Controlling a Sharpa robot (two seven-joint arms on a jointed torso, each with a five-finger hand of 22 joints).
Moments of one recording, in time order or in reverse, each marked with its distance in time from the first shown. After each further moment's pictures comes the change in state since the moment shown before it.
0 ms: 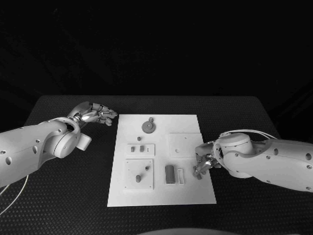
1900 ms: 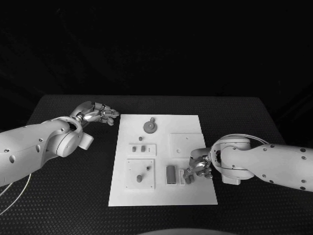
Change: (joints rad) left arm 0.000 0.004 0.001 -0.002 0.000 0.000 0.001; left_hand 0.000 0.000 0.000 0.000 0.000 0.000 0.000 -0.001 0.001 0.000 0.000 0.000 0.000 0.000 0.000 0.004 -0.004 -0.009 0.000 0.000 0.000 0.000; right arm -0.014 0.035 -0.003 -0.026 0.388 -0.104 0.017; right_hand 0.044 0.142 -0.050 -0.054 0.000 0.001 0.011 0.004 0.009 0.029 -0.014 0.054 0.028 0.014 -0.002 0.011 0.043 0.002 0.000 -0.003 0.008 0.000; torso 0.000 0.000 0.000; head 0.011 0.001
